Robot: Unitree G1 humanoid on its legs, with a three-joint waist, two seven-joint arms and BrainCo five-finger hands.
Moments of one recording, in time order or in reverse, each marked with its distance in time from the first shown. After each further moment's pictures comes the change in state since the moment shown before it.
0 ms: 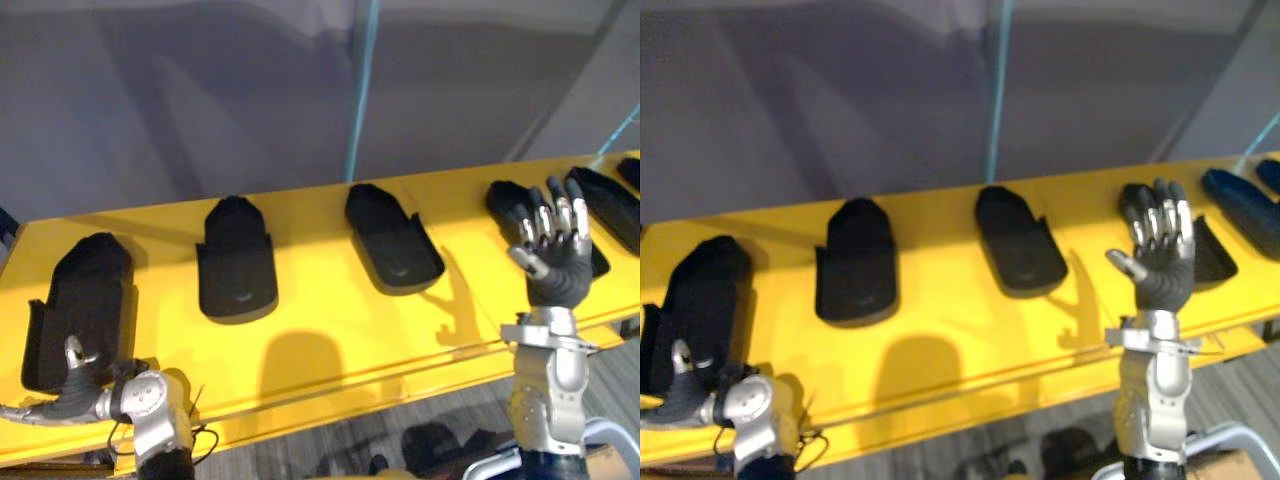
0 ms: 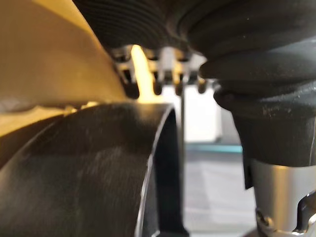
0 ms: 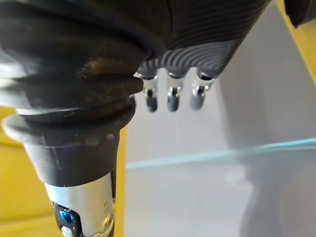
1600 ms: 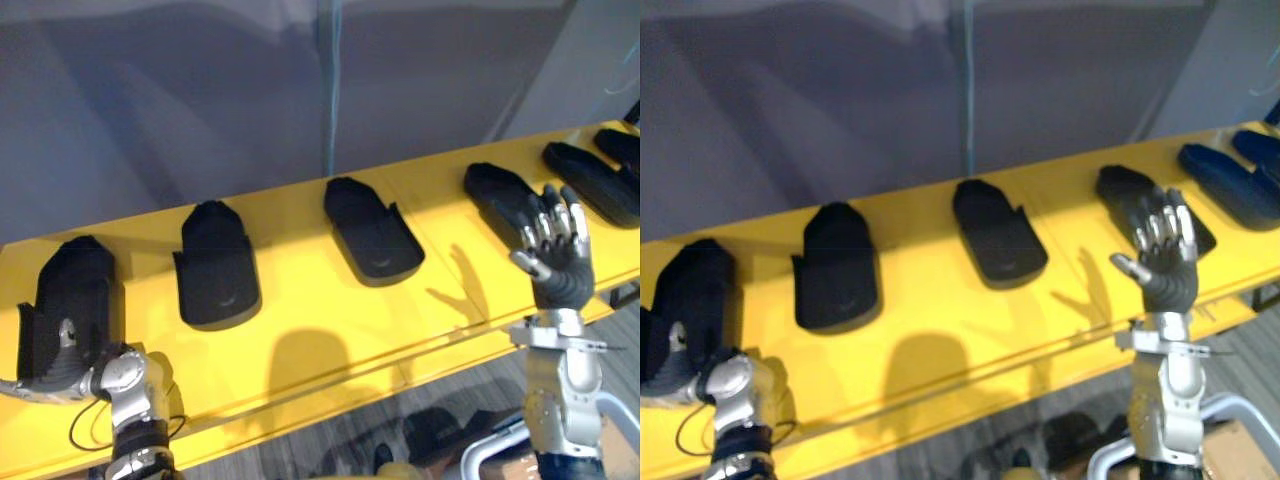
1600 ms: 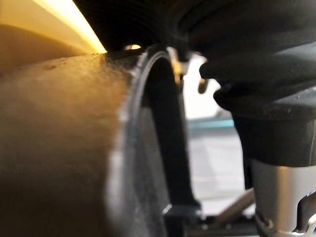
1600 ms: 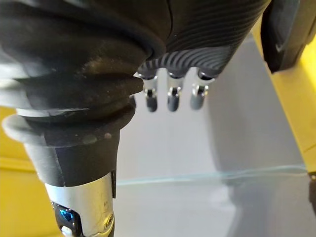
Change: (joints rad) left arm -0.146 0.174 0.038 0.269 -0.096 0.040 -0.068; right arm 0.026 -0.072 -0.007 0.021 0.020 0.035 0.003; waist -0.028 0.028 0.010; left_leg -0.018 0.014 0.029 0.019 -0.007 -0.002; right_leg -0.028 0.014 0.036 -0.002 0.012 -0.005
